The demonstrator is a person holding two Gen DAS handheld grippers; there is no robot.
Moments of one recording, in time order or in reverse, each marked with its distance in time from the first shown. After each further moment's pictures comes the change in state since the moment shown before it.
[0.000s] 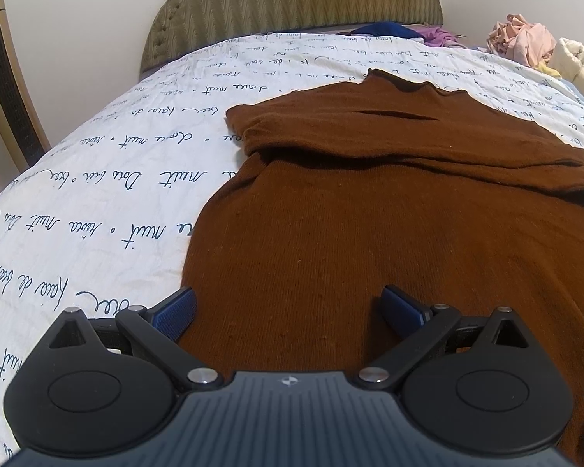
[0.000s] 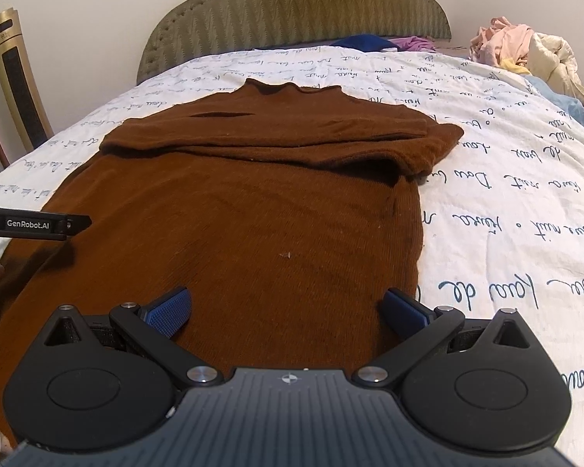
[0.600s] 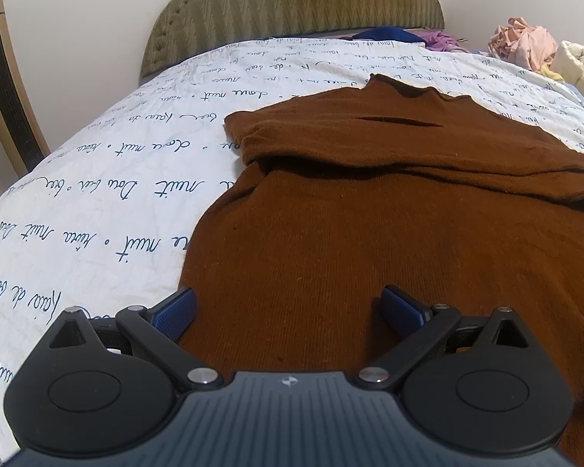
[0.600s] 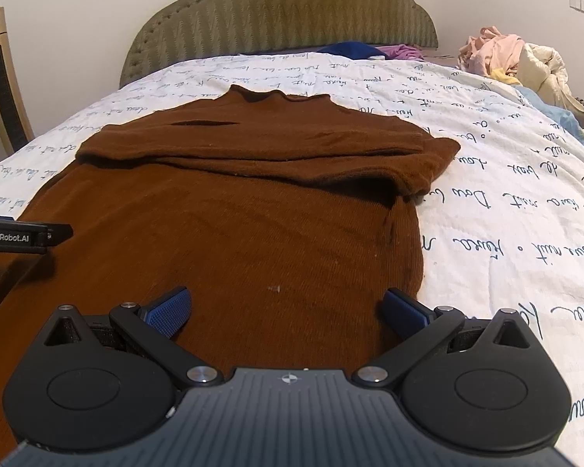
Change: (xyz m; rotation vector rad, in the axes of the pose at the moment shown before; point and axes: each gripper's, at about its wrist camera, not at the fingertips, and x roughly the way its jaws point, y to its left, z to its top) left arm 0.009 -0.002 0.005 0.000 -0.018 0.008; right arm 0.024 0.003 0.013 -0.008 -0.020 -0.060
